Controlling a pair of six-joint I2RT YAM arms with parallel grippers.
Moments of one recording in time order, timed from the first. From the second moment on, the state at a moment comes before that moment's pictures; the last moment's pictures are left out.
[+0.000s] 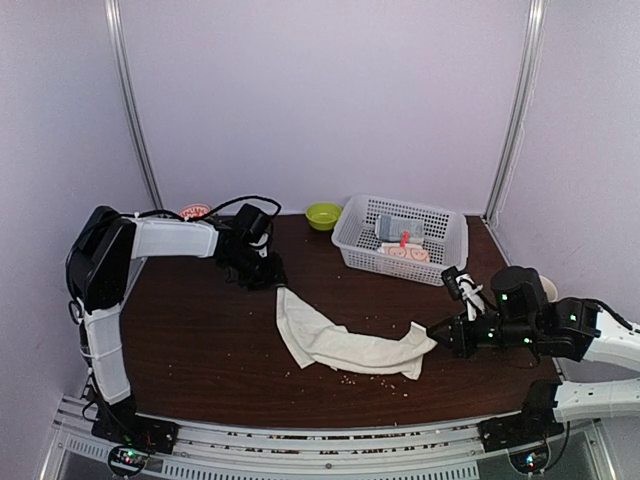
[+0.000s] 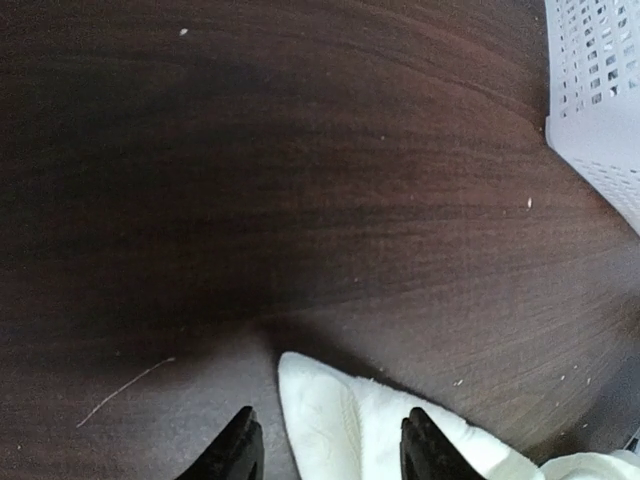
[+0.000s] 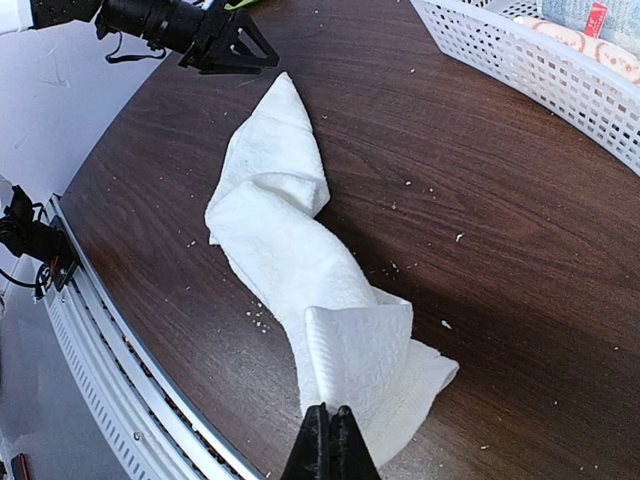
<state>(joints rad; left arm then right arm) -0.59 1.98 1.37 -0.42 0.14 -0.61 0.89 0.73 0.57 -0.47 -0.02 0.45</state>
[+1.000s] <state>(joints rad) -0.58 1.63 1.33 -0.48 0.07 -0.64 0.89 0.75 0.72 -0.42 0.06 0.45</state>
